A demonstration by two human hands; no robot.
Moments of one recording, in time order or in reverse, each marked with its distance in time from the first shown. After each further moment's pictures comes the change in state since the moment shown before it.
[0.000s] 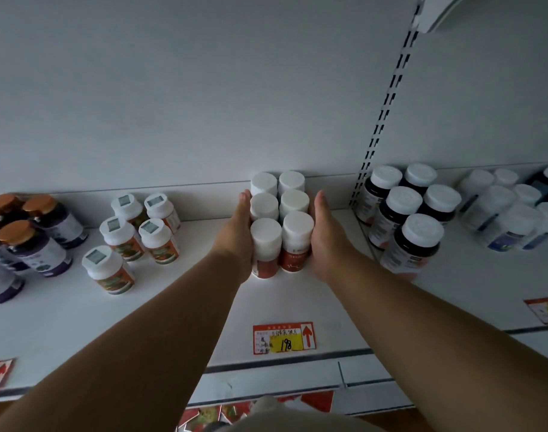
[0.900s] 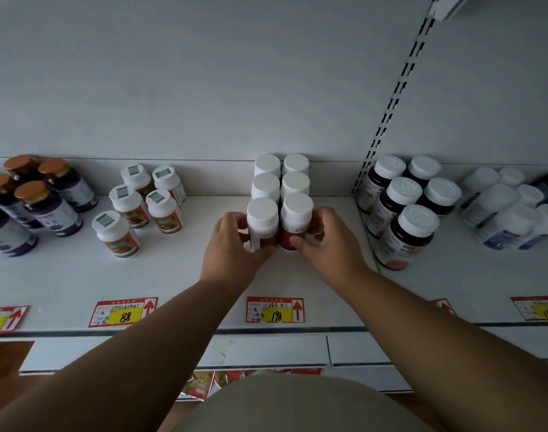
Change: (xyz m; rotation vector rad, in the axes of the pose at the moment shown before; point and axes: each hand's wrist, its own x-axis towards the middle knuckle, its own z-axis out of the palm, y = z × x) left_hand -0.071 -0.029 -0.013 0.907 0.326 0.262; right_hand -0.062 0.005 -0.037 -1.109 0.093 -0.448
